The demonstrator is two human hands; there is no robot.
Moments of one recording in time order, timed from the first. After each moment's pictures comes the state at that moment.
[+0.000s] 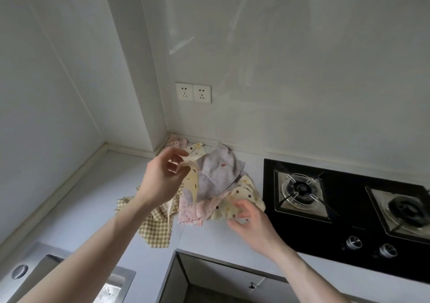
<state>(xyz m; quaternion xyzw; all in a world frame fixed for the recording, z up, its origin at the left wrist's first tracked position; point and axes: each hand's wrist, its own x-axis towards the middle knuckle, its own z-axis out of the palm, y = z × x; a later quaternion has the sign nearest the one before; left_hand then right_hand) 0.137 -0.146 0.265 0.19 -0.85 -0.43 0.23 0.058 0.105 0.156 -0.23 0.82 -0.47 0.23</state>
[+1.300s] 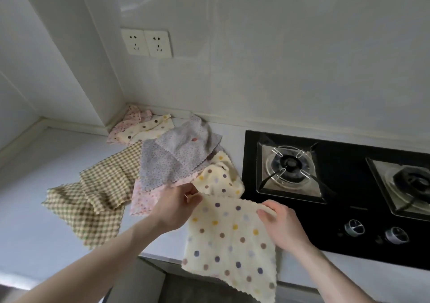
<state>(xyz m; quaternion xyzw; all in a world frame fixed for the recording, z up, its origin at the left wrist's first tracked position) 0.040 -0.065 0.037 0.15 -0.93 -0.32 -0.01 -0.050 0.220 0.017 -0.13 0.90 -0.37 0.19</state>
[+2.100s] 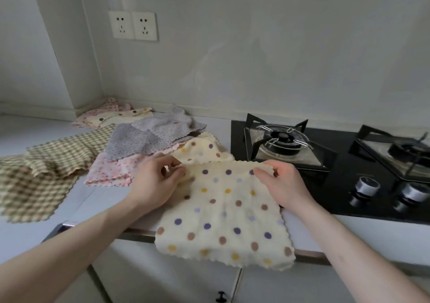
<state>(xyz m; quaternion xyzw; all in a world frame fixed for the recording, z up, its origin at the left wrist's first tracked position) 0.035 -0.061 -0.114 0.08 -0.90 -0.30 0.30 -0.075 0.229 -0.098 -0.17 0.87 -0.47 -0.03</state>
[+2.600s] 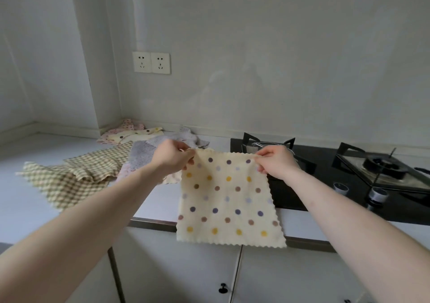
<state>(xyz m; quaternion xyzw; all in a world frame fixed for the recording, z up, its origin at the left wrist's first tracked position) 0.044 -0.046 -0.020 0.16 -0.89 -0.38 0.21 -0.062 0.227 -0.016 -0.12 0.88 -0.46 -0.04</state>
